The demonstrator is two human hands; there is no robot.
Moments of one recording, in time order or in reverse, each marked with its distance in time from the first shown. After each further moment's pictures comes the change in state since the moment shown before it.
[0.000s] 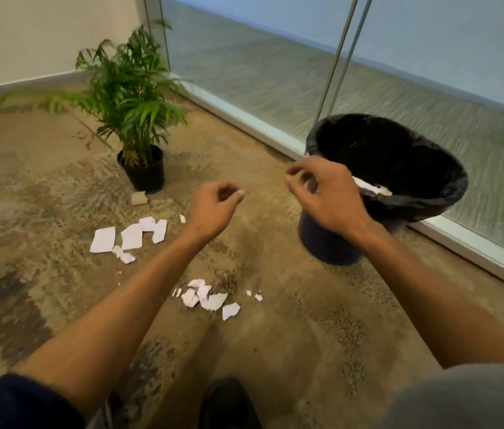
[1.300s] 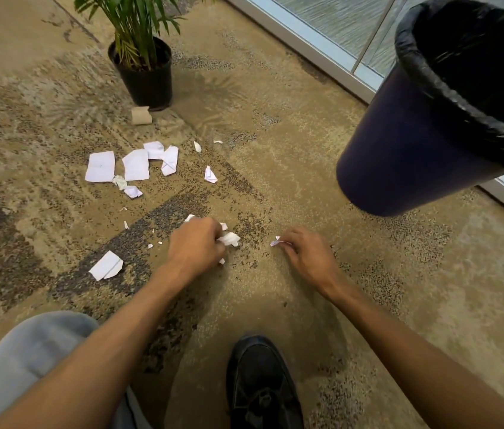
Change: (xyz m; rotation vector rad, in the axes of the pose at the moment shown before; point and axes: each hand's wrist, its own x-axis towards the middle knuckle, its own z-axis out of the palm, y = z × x) left_hand -0.092 -0.161 -0.010 0.704 -0.337 -0.238; right_hand -0.159 0.028 0.185 0.014 -0.564 0.263
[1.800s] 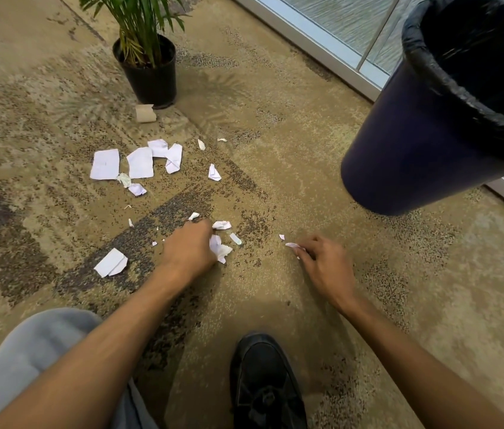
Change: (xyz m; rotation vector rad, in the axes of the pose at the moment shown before) left_hand -0.010 -0.006 -0.008 0.108 -0.092 -0.113; right_hand -0.025 0.012 0.004 -0.066 0.169 0.126
